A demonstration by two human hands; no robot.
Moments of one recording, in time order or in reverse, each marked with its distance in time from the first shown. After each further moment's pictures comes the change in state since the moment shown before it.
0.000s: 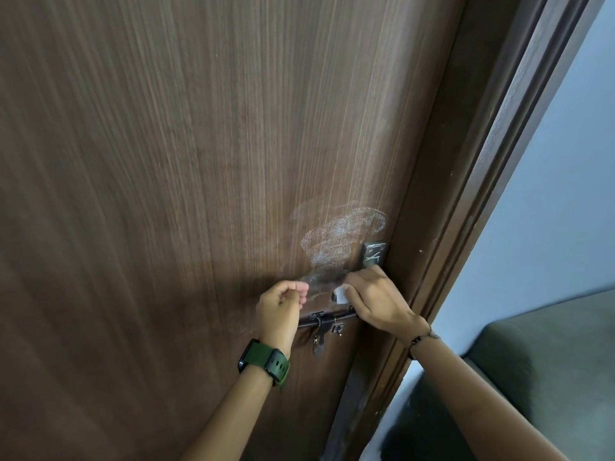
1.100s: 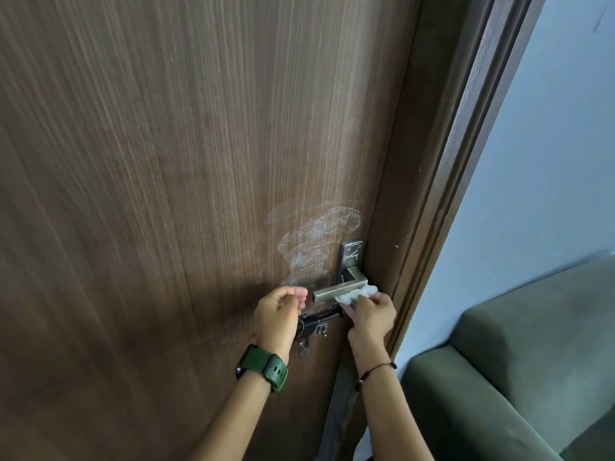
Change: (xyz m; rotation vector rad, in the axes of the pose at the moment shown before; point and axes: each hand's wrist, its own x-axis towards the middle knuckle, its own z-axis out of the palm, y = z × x) left_hand -0.003 -0.002 0.020 0.030 -0.085 -0.023; right_hand -0.007 -0.024 0.045 1.198 0.945 1.360
